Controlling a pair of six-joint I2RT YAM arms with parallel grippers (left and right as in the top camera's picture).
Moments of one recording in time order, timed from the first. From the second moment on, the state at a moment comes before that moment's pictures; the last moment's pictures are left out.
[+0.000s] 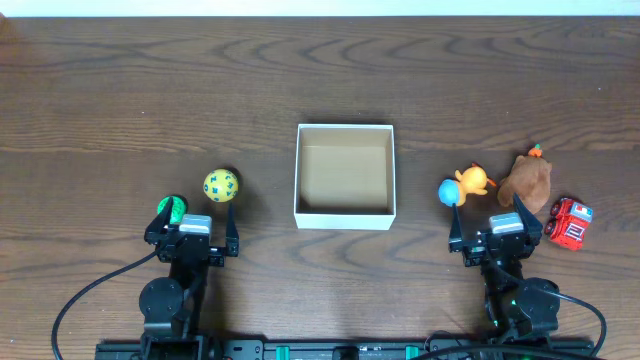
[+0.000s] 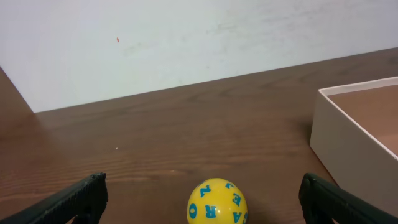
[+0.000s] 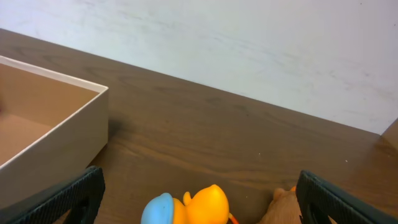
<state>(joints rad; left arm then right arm) -0.01 0.01 0.02 -0.11 0.05 0.17 0.11 0.01 0.01 -0.07 0.01 -0.19</state>
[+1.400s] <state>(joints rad) -0.01 0.04 0.07 -0.15 0.05 -0.03 0.11 0.03 0.03 -0.02 0.02 0.06</state>
